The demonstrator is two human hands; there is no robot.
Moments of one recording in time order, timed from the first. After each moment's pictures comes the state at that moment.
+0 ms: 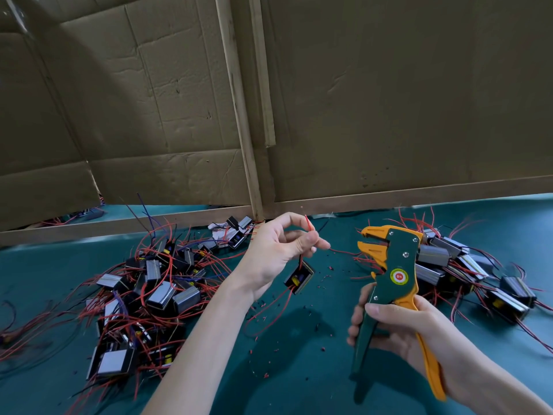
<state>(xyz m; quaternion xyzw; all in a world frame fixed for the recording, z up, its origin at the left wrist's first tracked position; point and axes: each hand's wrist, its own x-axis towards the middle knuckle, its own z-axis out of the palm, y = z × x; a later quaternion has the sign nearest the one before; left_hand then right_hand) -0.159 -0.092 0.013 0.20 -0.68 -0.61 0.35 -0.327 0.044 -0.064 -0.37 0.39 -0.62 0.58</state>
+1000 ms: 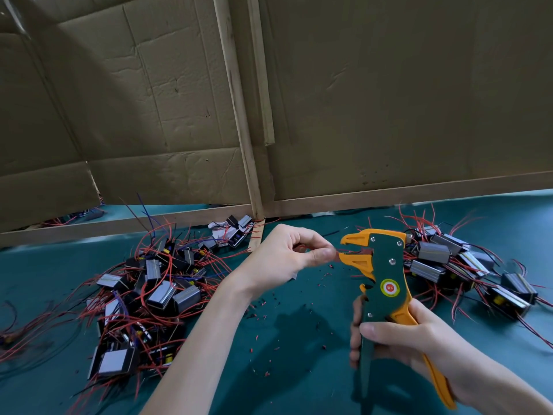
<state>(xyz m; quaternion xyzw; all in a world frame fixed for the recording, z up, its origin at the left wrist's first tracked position) -0.156 -0.080 0.025 0.23 -0.82 -0.46 0.24 -0.320 0.057 -0.053 -0.43 0.42 -0.55 0.58</state>
